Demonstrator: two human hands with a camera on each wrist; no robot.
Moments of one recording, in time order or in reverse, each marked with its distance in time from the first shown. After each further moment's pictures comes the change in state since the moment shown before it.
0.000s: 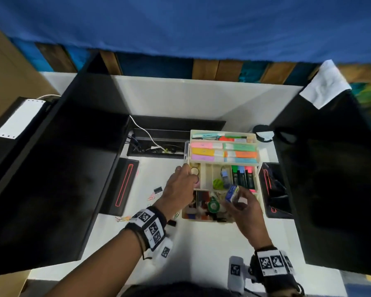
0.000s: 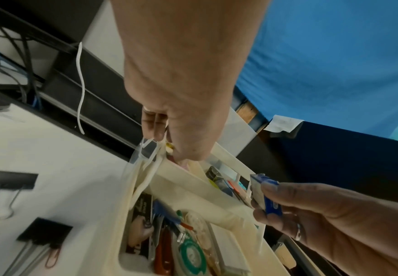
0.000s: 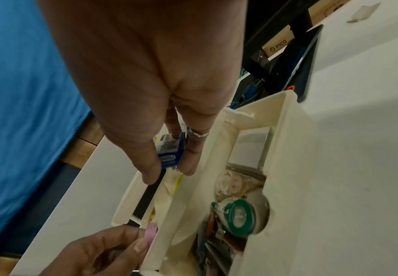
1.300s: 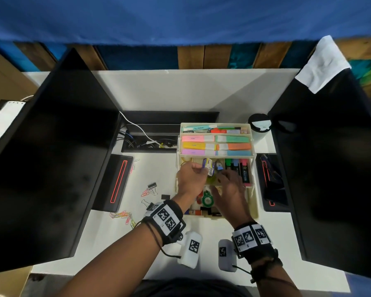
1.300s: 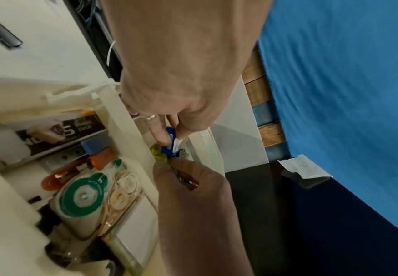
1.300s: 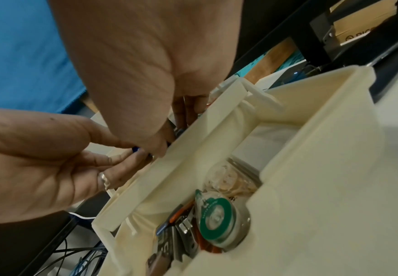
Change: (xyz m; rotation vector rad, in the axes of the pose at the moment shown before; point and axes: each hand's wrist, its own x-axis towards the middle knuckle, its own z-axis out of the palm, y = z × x) left_hand 0.040 0.071 0.025 -0.921 0.191 -0.631; right_hand 0.041 0.009 0.017 -0.644 0.052 -0.451
